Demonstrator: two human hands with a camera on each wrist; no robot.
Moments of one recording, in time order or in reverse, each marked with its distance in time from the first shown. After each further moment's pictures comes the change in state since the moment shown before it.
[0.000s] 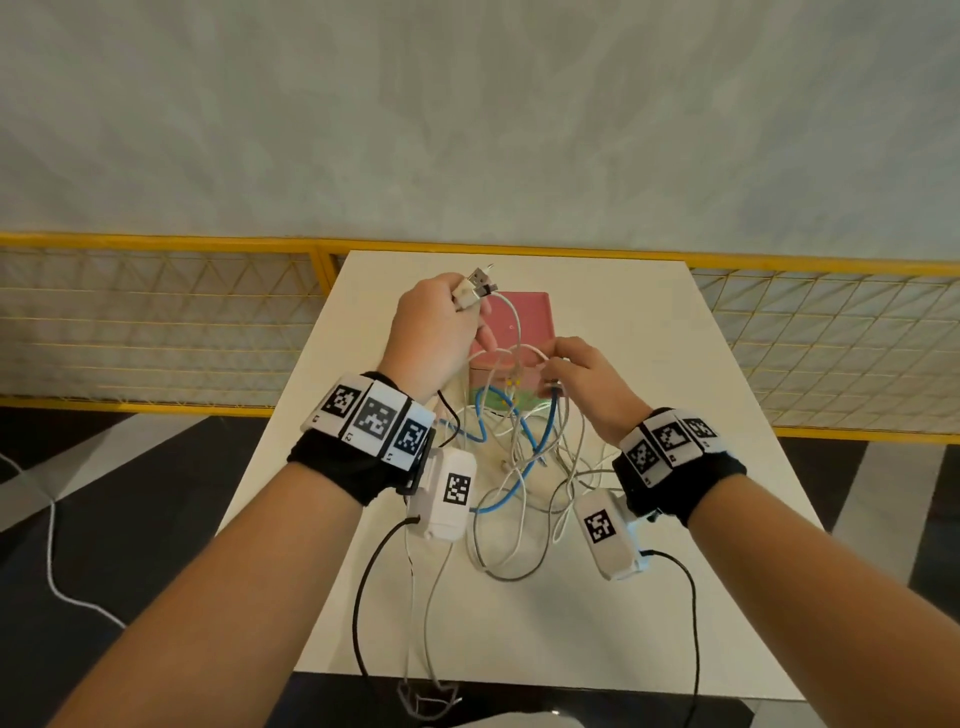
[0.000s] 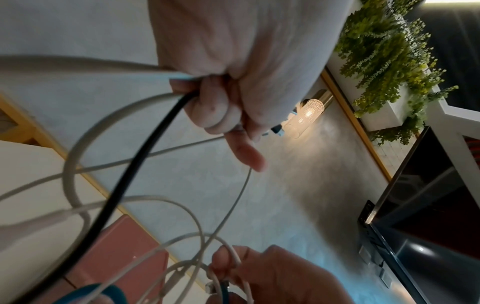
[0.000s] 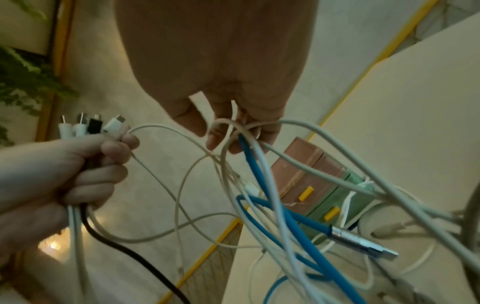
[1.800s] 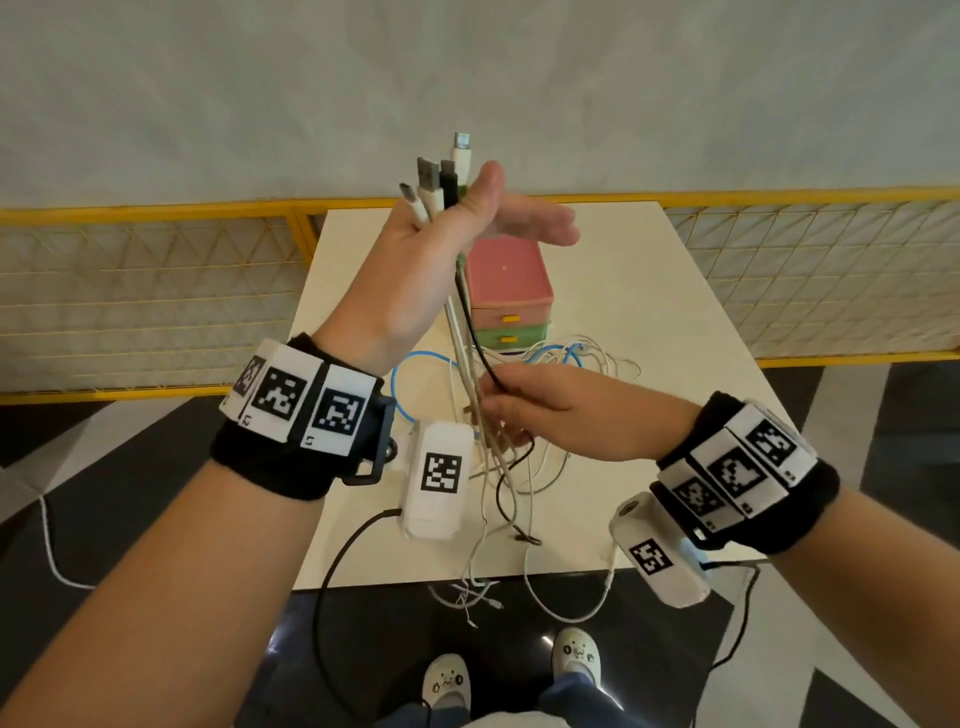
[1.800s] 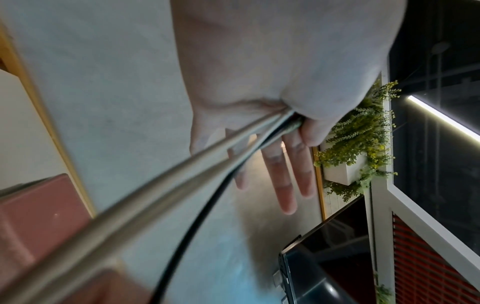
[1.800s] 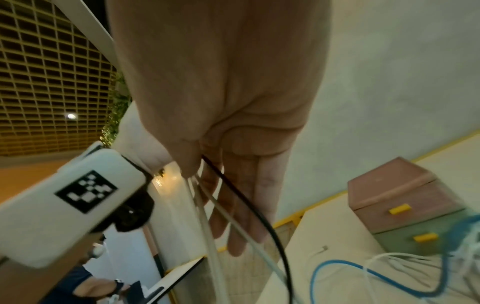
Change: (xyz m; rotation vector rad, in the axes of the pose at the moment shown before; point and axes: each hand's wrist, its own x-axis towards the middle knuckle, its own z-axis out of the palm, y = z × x) left_hand -0.082 0.033 -0.069 -0.540 -0.390 0.297; right_hand -0.134 -0.071 0.054 -0.434 -0.548 -0.210
